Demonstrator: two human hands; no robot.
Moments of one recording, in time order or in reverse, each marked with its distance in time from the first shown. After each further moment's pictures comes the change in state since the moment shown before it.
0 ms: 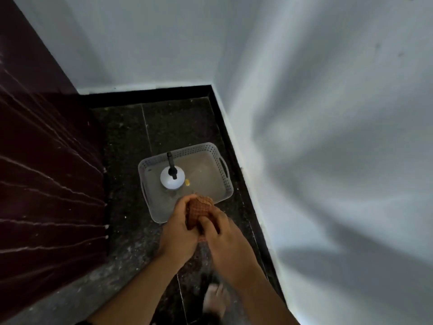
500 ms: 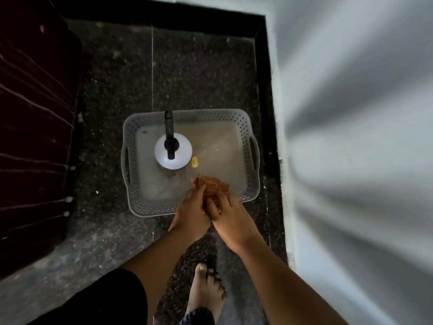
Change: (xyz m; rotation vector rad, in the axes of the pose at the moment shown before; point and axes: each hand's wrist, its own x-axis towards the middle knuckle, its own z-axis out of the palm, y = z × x) left_hand 0.178 -0.176 0.046 0.498 -0.023 -0.208; right_hand 0.117 0.144 0.197 -0.258 -0.318 -0.273
